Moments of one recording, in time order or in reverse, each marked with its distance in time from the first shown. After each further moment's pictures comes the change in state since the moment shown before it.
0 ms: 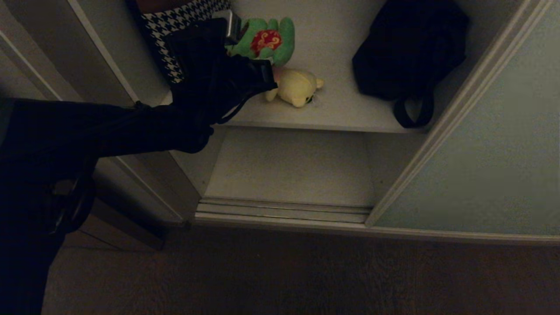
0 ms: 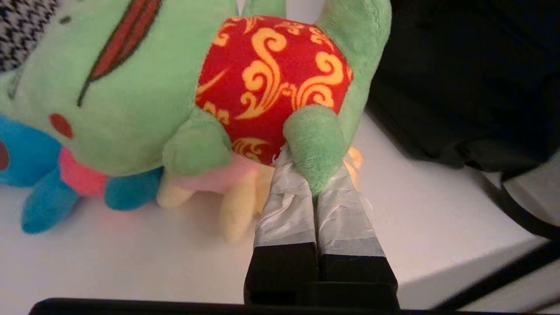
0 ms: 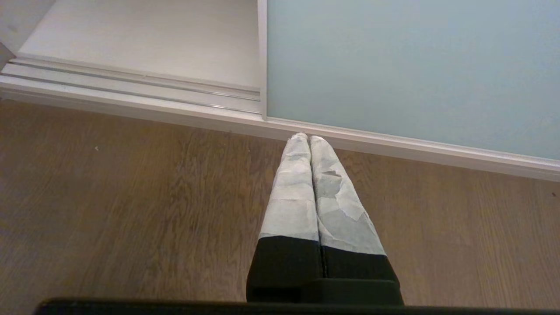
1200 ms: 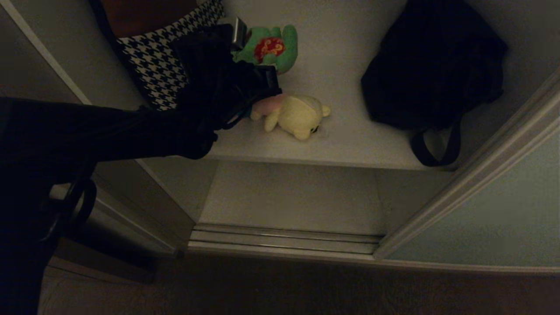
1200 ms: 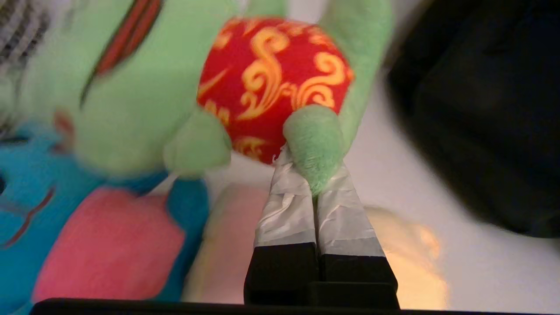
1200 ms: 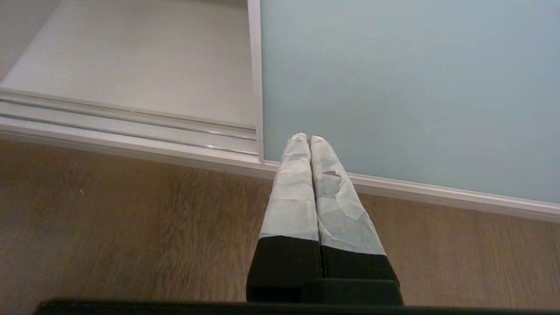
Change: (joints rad) left arm -0.023 -0.011 0.050 -0.005 0.051 -0.003; right arm 0.000 0.000 0.000 0.000 0.000 0.000
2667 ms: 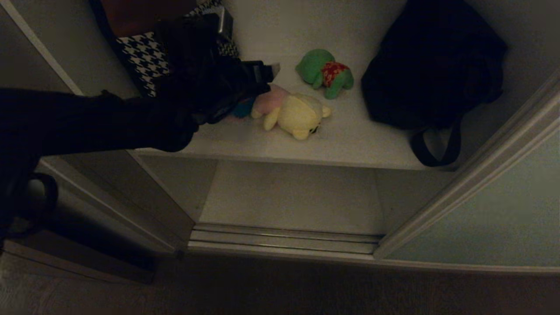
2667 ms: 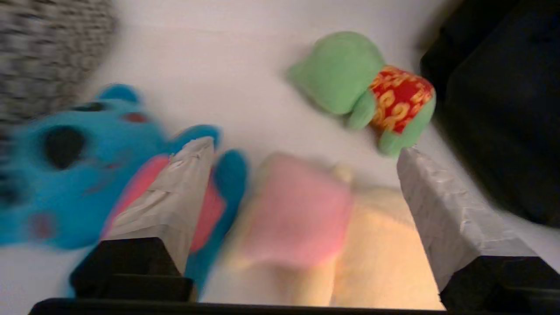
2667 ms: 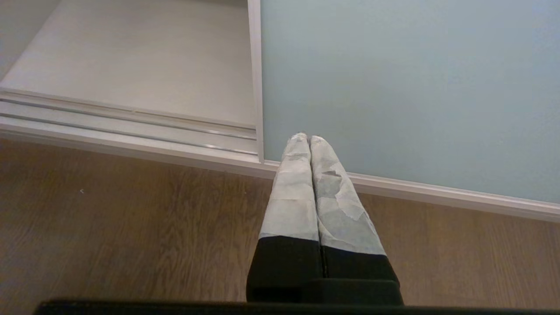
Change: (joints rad) left arm 0.007 -0.127 0.087 0.130 0.082 -0.004; right arm 0.000 0.000 0.000 0.000 0.000 0.000
